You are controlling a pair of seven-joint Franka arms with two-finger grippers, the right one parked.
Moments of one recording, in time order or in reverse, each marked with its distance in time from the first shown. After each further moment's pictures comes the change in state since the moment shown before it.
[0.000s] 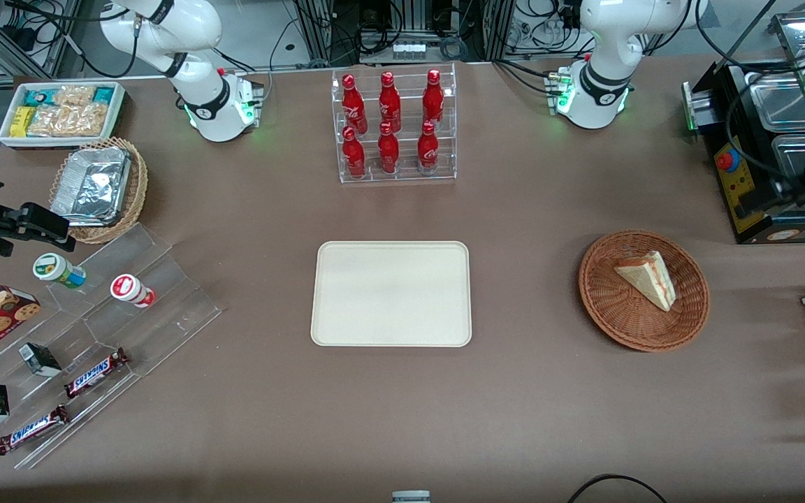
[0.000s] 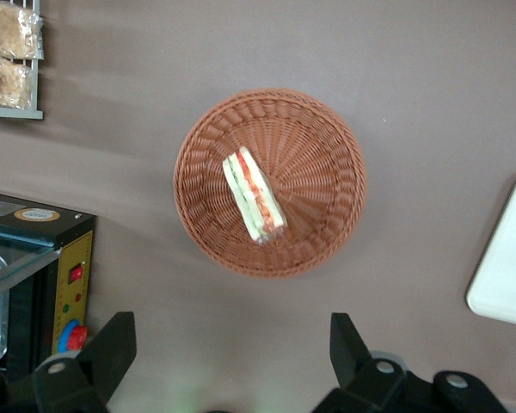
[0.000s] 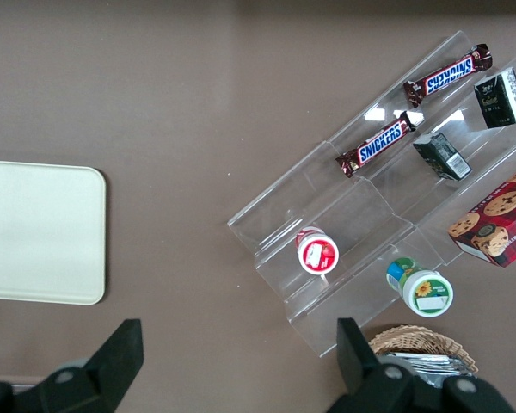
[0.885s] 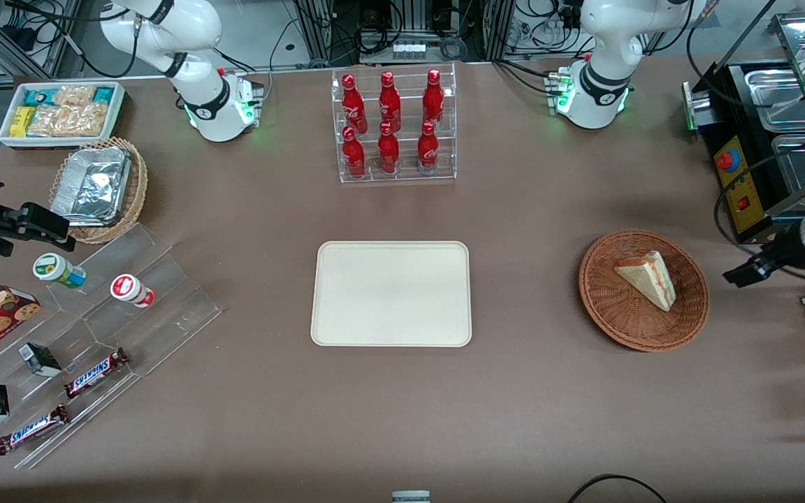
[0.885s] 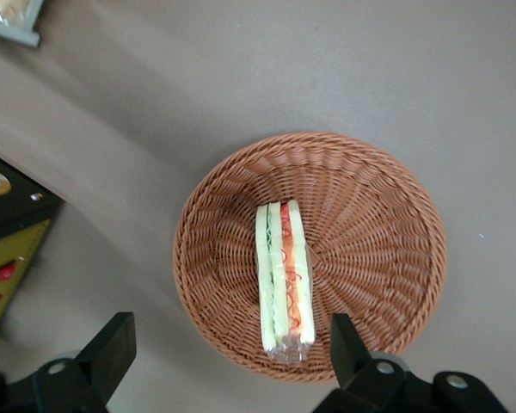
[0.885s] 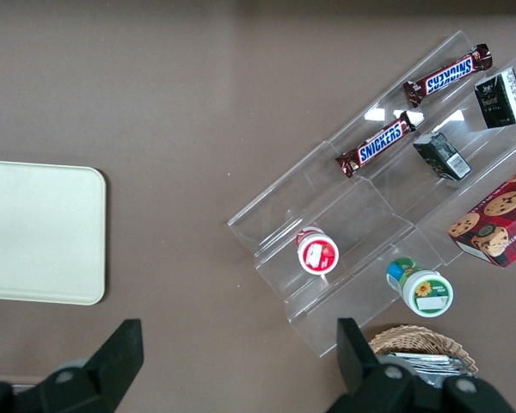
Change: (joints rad) arm 0.087 0.171 0.004 -0.201 -0.003 0.325 -0.318
